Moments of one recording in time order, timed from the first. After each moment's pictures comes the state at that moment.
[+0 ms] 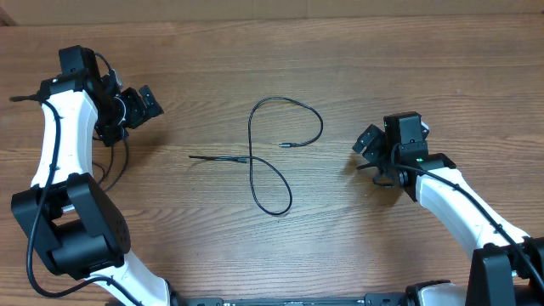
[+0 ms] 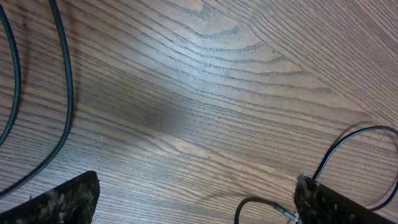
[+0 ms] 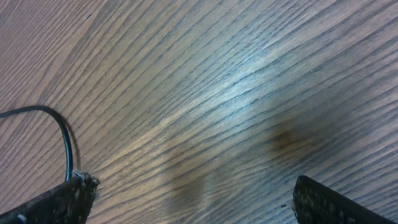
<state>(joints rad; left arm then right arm) 0.29 1.90 1.57 -1.00 0.26 -0.26 0.17 1.49 0.78 -0.34 0.07 0.81</state>
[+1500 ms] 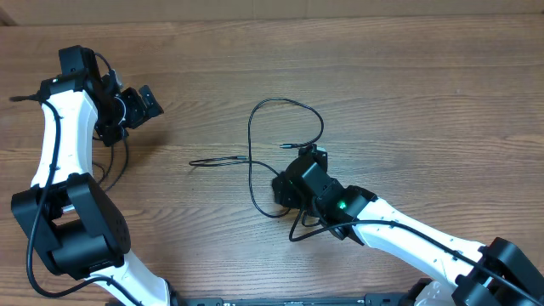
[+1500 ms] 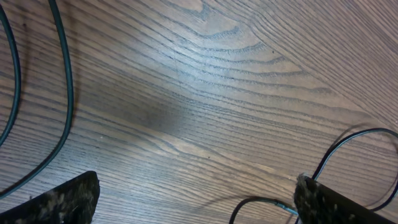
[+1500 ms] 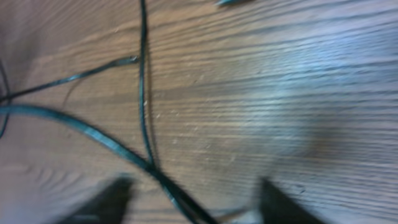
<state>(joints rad) 0.29 1.90 1.57 -0.99 0.26 -0.26 0.80 1.49 0.77 -0.23 0.06 0.96</state>
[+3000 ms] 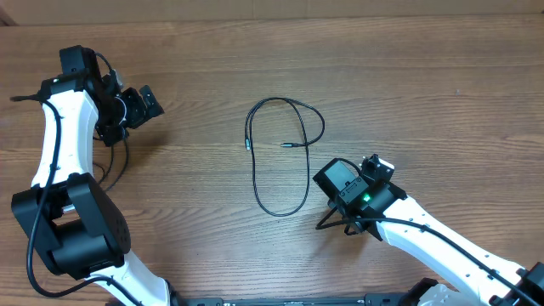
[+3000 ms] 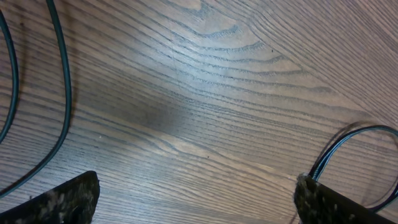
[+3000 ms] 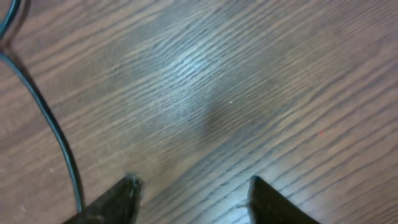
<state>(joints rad) 0.28 1.90 1.57 -1.00 0.26 -0.26 0.69 1.36 0.81 -0.85 0.35 1.19</state>
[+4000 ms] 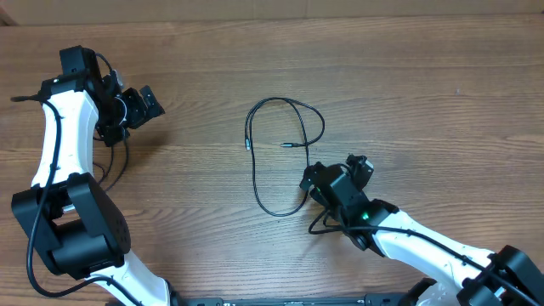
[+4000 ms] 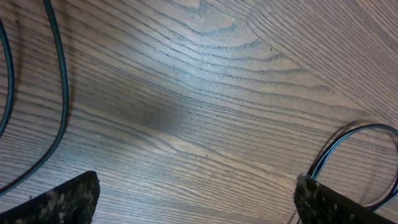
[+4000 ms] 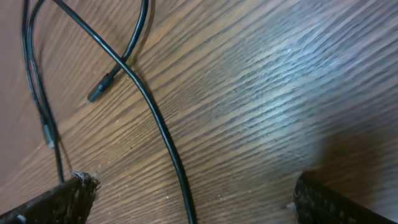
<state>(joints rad) 0.28 1.90 1.57 -1.00 0.27 -0.26 0.69 1.42 0.54 -0.07 0.24 1.26</state>
